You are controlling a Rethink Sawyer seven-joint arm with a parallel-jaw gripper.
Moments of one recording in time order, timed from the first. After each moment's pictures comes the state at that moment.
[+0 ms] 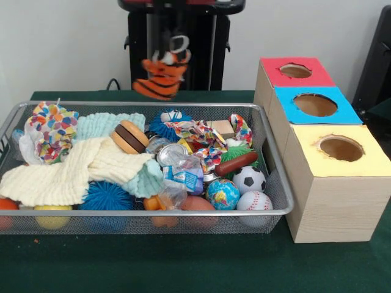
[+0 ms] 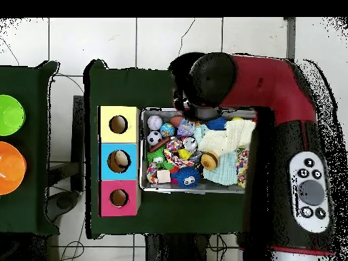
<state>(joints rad) -0.40 -0.73 0.31 1.16 -0.29 1.23 1.54</state>
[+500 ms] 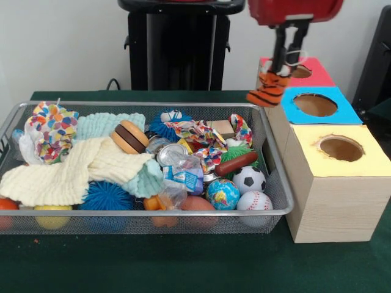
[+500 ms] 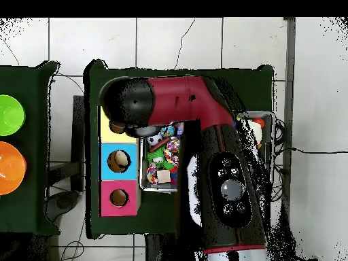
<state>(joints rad) -0.23 -0.75 0.27 1.31 -0.23 1.09 1.59</state>
